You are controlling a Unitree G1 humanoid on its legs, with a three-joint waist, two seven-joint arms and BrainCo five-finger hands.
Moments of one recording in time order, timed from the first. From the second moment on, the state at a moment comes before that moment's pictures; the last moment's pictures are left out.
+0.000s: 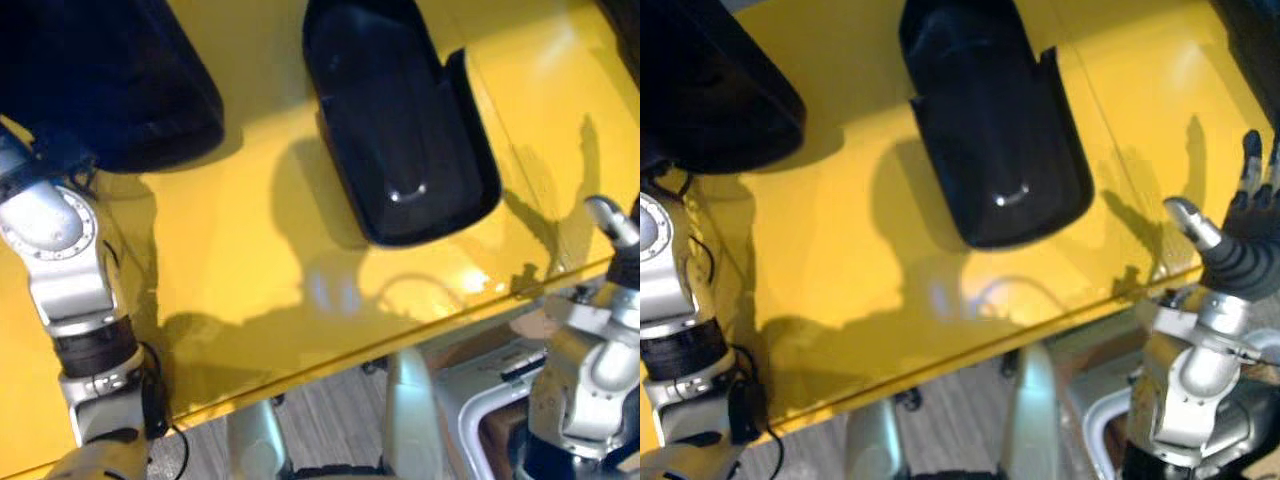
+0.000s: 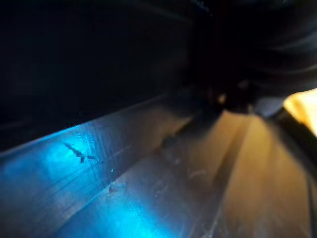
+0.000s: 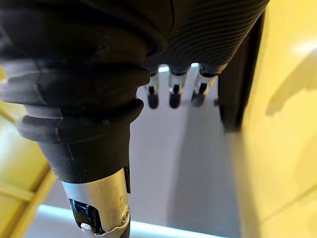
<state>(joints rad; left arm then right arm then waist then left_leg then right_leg) -0.63 0.45 0.37 -0.32 0.08 -0.04 0.47 -0.05 -0.15 -0.37 -0.55 0.28 -0.29 -0.11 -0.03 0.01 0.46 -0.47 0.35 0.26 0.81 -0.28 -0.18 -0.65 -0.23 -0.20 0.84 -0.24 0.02</state>
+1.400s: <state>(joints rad) -0.09 0.11 0.29 -0.23 0.03 -0.08 0.29 0.03 -0.02 -0.29 -0.12 0.34 -0.23 -0.06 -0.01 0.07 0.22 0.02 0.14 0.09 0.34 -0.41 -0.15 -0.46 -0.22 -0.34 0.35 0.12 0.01</state>
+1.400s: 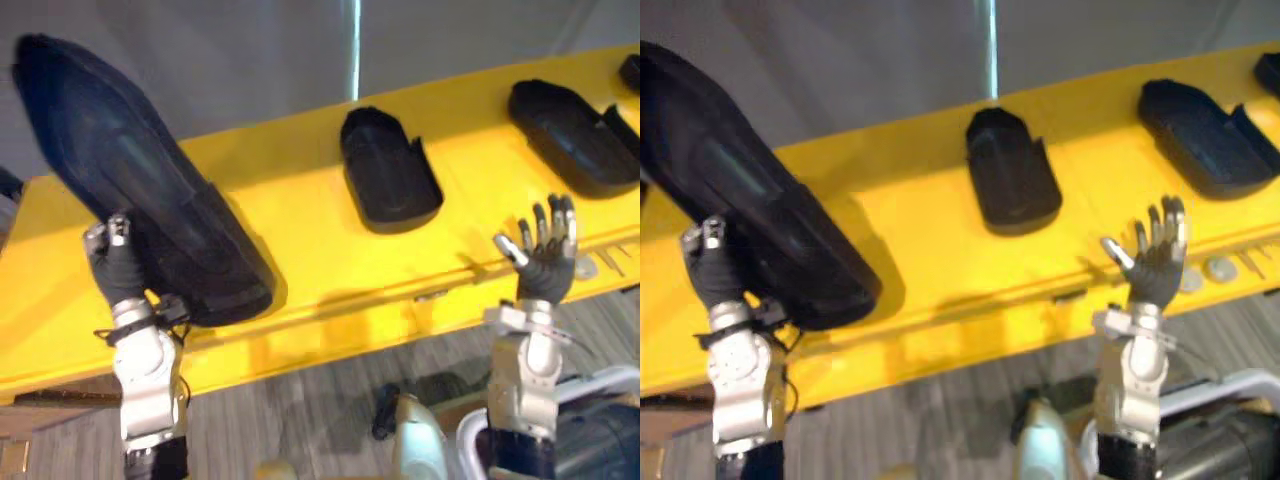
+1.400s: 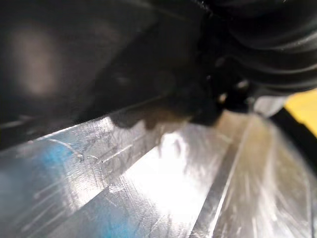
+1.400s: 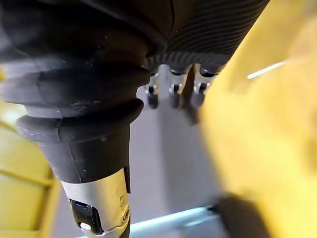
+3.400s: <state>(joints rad) -1.29 0.94 0.07 0.84 0.02 0.02 0.26 0.43 -0.03 -0.02 -0.28 0.30 -0.22 0.11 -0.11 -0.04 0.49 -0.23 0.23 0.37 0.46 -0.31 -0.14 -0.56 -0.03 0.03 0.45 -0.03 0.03</state>
